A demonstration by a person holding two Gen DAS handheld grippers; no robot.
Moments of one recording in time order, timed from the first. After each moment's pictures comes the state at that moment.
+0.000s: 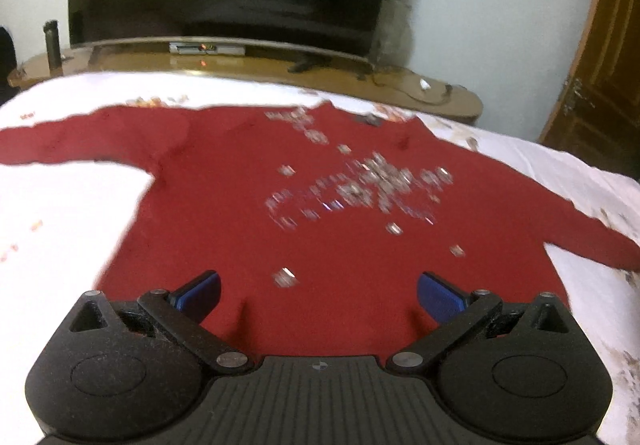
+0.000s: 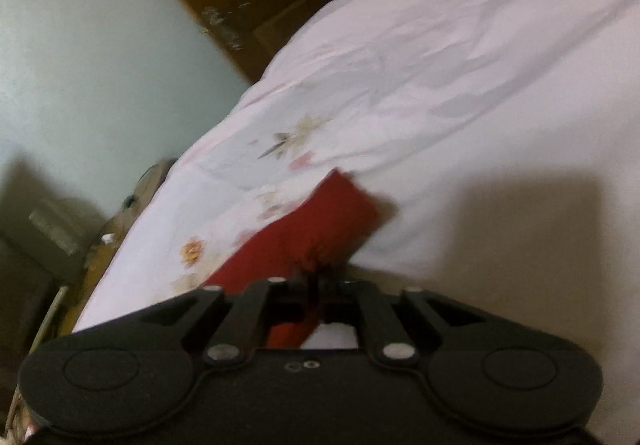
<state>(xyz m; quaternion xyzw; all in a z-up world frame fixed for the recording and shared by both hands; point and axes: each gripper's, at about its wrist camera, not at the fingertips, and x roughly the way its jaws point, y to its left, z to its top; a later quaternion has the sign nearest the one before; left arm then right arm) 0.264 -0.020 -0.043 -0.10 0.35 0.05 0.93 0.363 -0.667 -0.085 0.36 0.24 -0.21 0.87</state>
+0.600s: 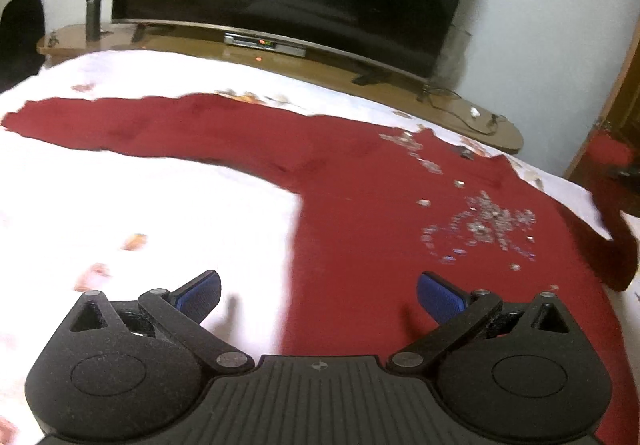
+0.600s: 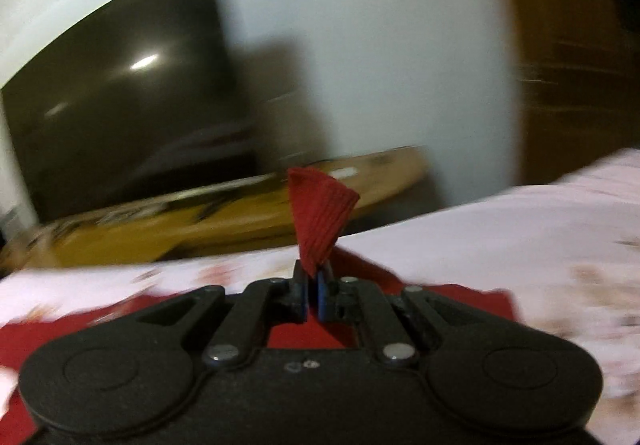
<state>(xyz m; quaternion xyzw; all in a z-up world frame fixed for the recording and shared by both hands) 0.263 0.121 -0.068 -0.15 0.34 0.07 0.93 0.420 -0.286 0.021 0.07 0.22 0.08 0.97</state>
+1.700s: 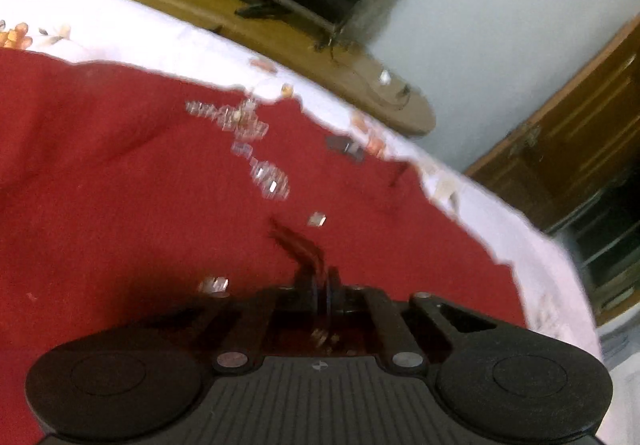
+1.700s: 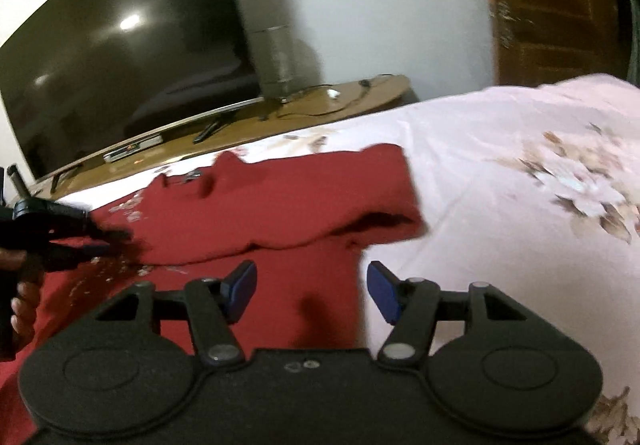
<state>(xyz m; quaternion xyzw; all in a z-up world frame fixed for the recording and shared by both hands) 0.480 0.036 -0.116 -0.27 0.37 -0.11 0.88 0.317 -0.301 -0.052 0.09 0.29 0.03 0.95</state>
